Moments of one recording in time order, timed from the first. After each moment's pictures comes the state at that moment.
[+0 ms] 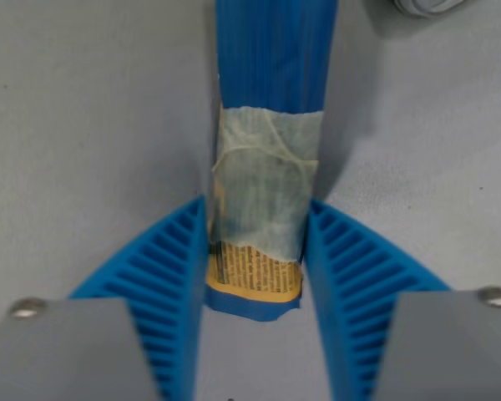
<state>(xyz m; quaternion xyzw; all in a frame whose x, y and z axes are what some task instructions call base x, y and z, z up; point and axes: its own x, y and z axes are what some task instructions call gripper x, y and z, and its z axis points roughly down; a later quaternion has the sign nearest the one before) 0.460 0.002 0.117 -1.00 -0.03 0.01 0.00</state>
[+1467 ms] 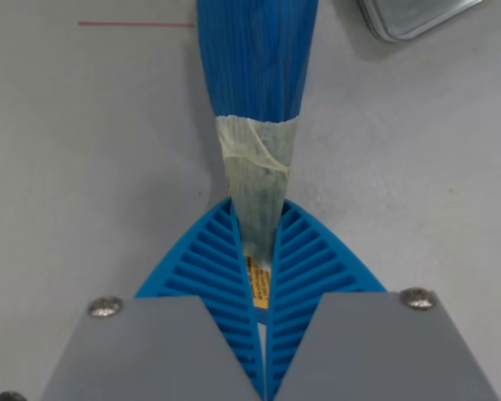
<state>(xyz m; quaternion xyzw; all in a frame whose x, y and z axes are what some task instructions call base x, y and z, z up) 0.467 0.002 0.148 -1.00 -0.03 -0.01 0.00</state>
